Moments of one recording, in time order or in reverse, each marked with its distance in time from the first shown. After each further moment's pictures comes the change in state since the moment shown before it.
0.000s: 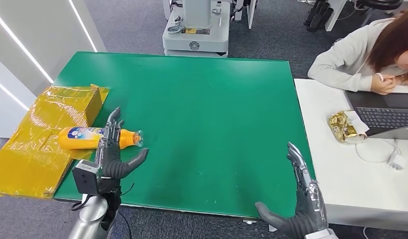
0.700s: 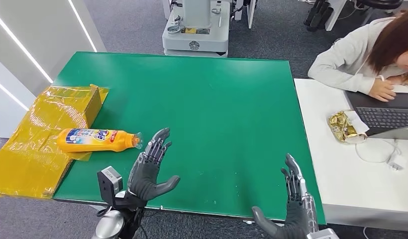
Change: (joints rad) left arm 0.073 -0.041 -0.174 -0.049 0.158 -0.222 0.132; right arm 0.106 0.098 0.049 0.000 -0.091 -0.085 0.053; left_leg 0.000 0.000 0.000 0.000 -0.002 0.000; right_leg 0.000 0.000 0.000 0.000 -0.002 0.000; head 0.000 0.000
